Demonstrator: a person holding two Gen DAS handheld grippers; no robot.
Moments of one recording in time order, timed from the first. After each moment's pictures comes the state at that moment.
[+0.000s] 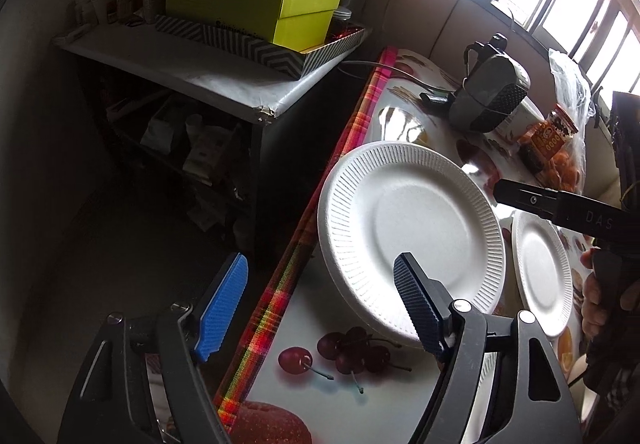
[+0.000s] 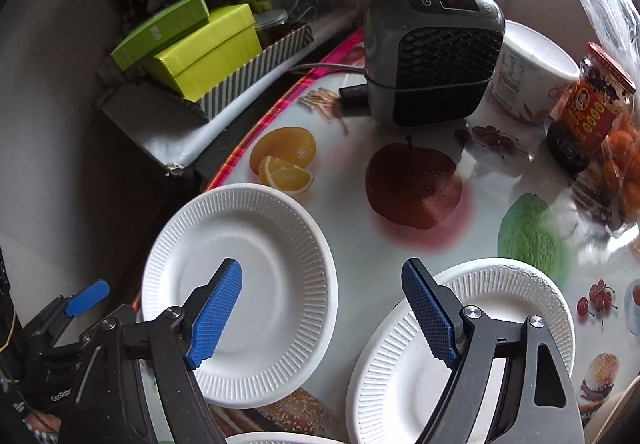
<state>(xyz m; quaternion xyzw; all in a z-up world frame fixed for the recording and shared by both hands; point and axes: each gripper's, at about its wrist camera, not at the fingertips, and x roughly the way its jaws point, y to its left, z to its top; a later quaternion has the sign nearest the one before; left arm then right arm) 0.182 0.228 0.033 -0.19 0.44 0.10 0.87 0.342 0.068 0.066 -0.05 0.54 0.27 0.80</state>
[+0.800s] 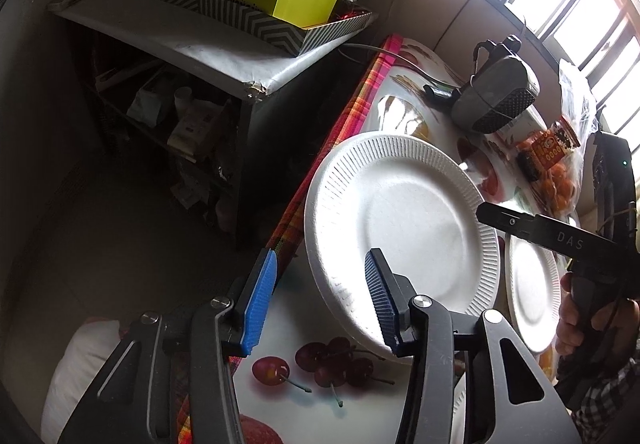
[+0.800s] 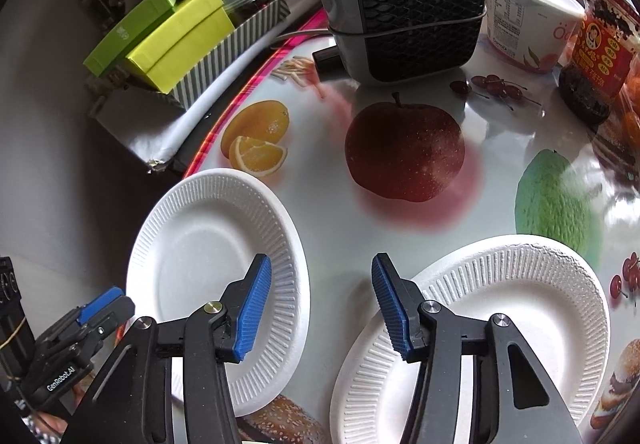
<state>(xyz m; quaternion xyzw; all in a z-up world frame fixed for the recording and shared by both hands) 0.198 0.231 0.021 -0.24 0.46 0.09 0.85 0.358 0.051 0.037 0.00 0.58 0.26 0.77</state>
